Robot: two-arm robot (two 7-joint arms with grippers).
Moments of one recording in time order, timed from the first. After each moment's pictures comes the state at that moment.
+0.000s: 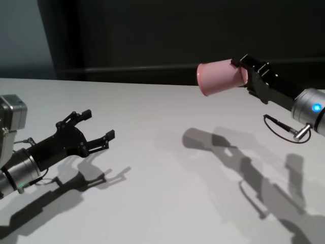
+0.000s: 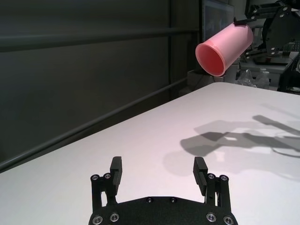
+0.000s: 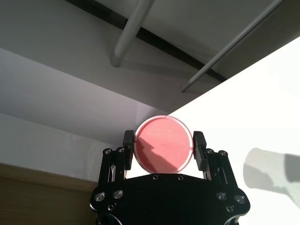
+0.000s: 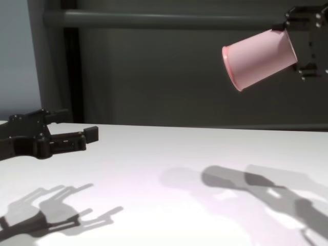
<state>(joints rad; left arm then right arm) -0.20 0.68 0.42 -1.43 -0.61 -0.12 -0.57 0.26 0.41 -0.21 -1.77 1.72 0.47 -0.31</state>
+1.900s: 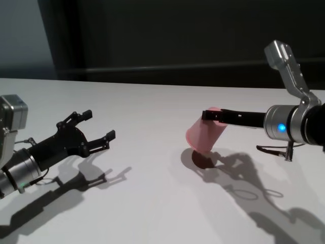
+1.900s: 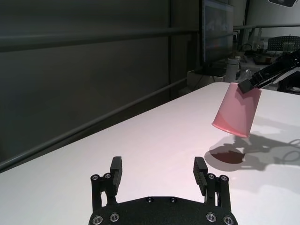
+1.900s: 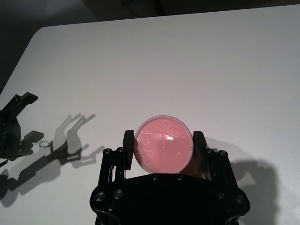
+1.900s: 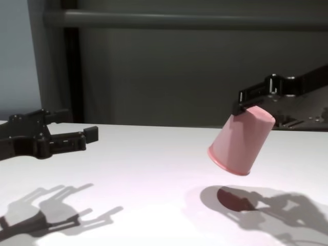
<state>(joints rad) -0.20 0.68 0.42 -1.43 -0.61 -0.12 -0.57 0.50 0.61 -0.58 -1.78 1.52 0.71 -0.48</state>
